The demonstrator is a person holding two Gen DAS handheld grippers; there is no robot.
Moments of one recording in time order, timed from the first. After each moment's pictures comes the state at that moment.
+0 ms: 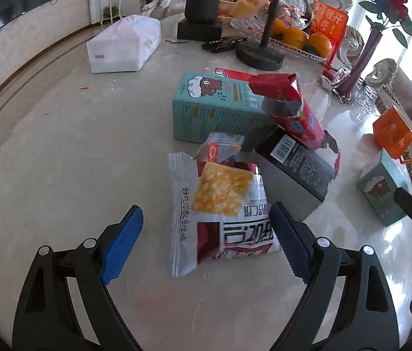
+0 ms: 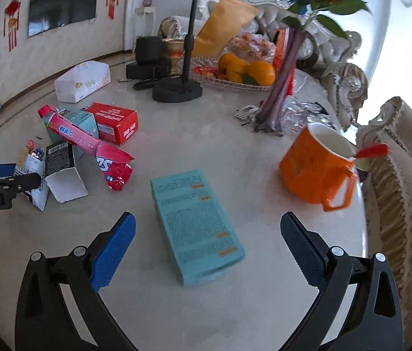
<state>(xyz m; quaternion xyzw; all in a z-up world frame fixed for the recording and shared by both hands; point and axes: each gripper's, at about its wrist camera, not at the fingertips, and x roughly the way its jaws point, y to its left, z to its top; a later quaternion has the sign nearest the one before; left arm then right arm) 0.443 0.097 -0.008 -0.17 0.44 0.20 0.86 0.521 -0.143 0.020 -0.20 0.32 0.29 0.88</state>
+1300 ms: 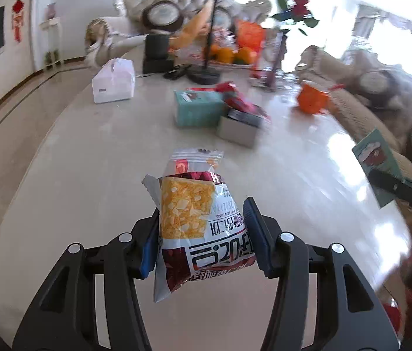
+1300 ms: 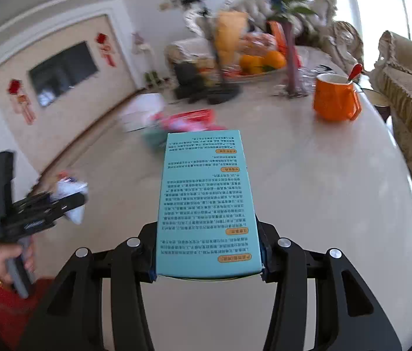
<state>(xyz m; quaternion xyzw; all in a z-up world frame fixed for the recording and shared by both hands) 0.262 0.104 0.042 -0.10 0.37 0.02 0.92 0.302 -0.187 0.036 0.00 0.33 0.35 0.88</state>
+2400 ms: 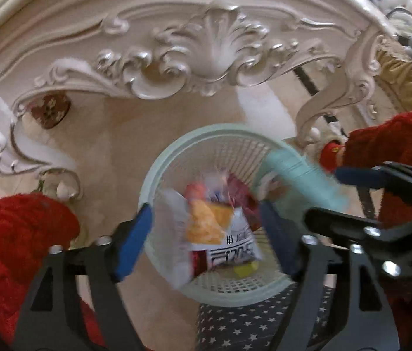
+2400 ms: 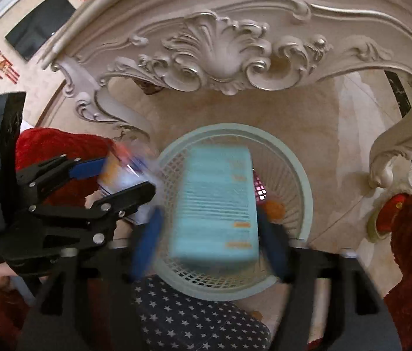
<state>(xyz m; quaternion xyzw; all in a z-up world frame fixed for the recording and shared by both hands) 0.069 0.002 -0.177 -0.03 0.55 -0.03 0.84 0.095 -0.151 -0.180 -0.02 0.53 0.28 0.80</state>
